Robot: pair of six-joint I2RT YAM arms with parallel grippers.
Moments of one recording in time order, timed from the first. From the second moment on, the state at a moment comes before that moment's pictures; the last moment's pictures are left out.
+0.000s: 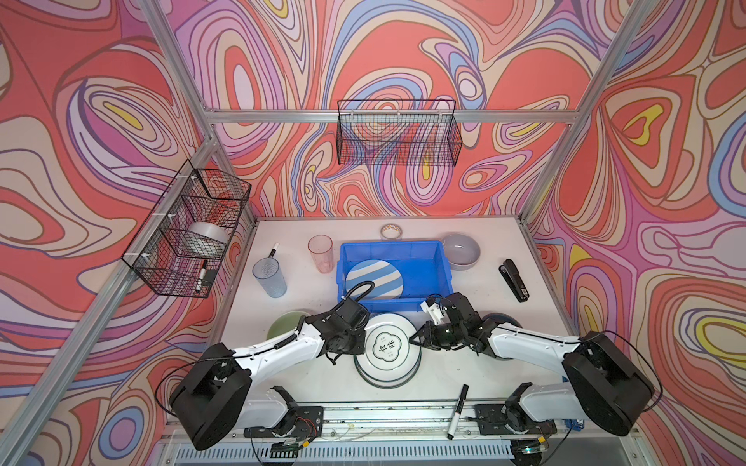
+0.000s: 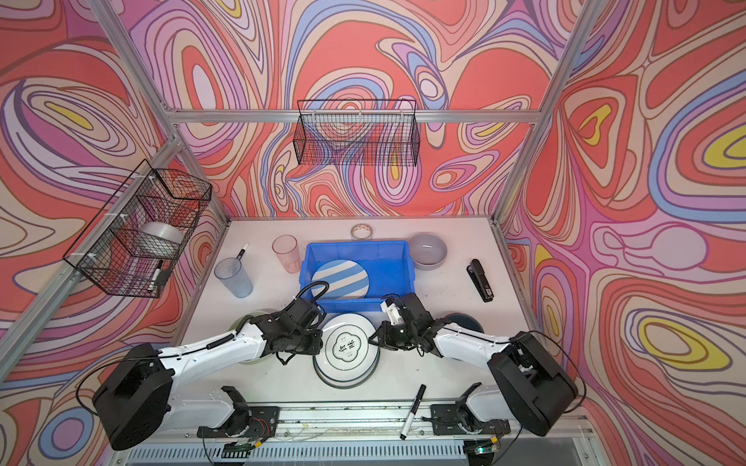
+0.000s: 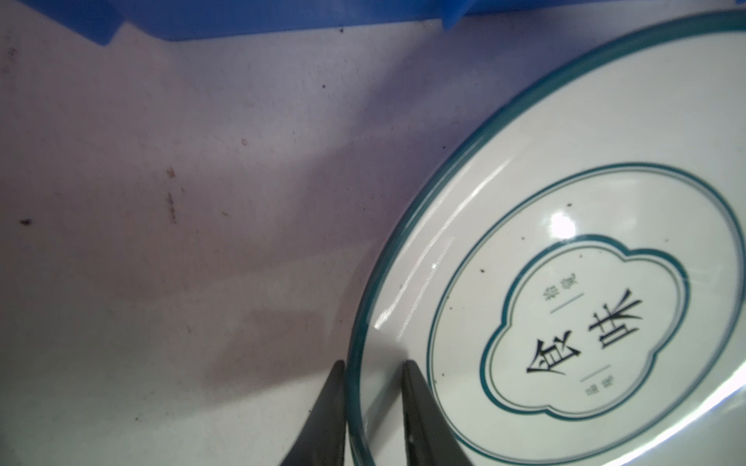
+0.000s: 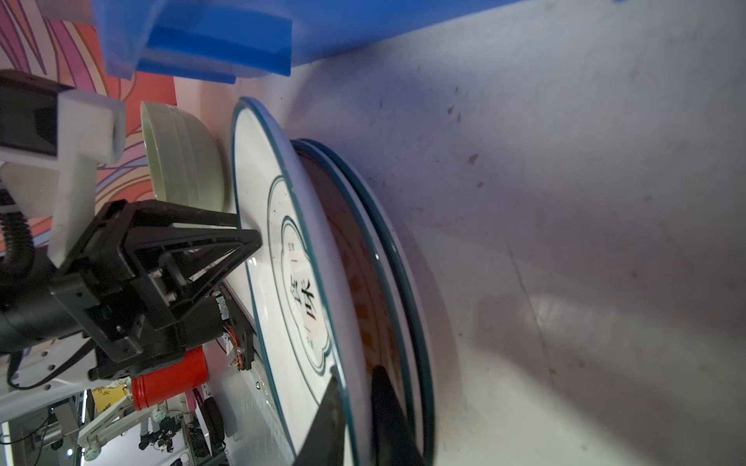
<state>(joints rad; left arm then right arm) -0.73 1.31 0.64 -0.51 0.05 -0.65 0.62 1.38 0.52 -0.01 -0.58 0.79</state>
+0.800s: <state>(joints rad) -0.74 1.17 0.75 -0.68 0.03 -0.62 0.62 1.31 0.63 -0.23 -0.51 0.68</state>
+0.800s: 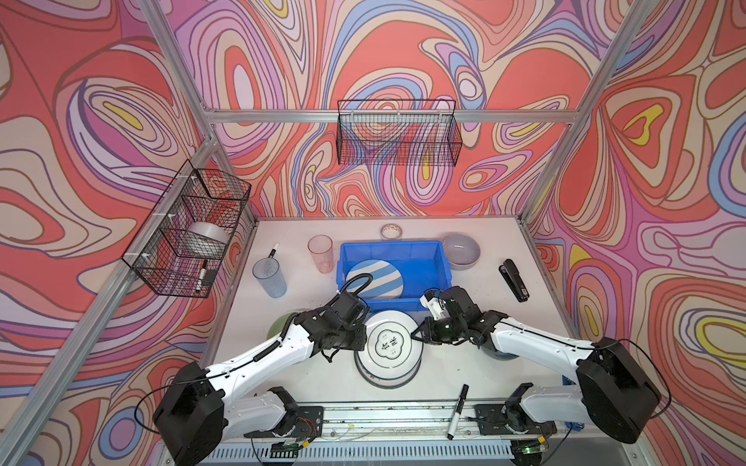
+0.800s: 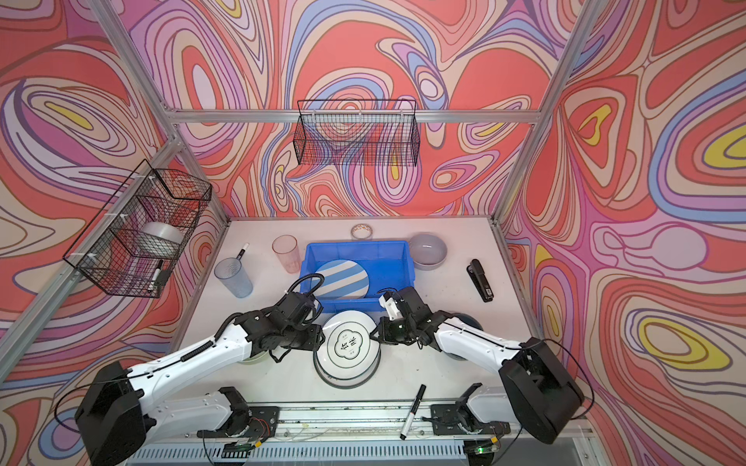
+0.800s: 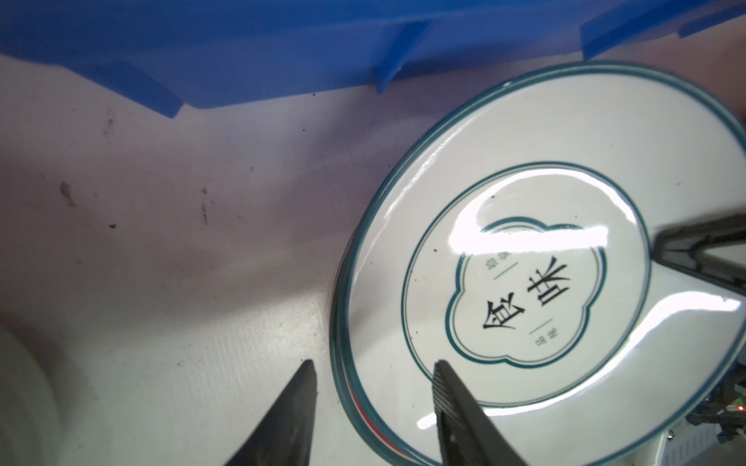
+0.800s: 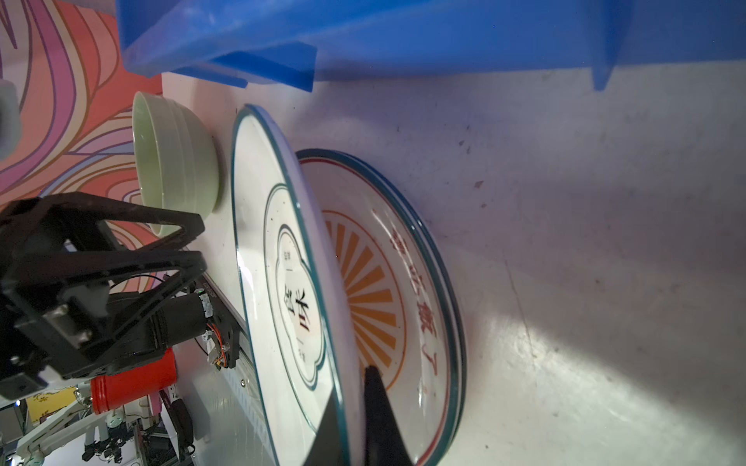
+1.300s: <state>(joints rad) -0.53 1.07 0.87 -0.81 0.03 -0.51 0.62 1.25 0.76 -0.34 -0.50 0.64</state>
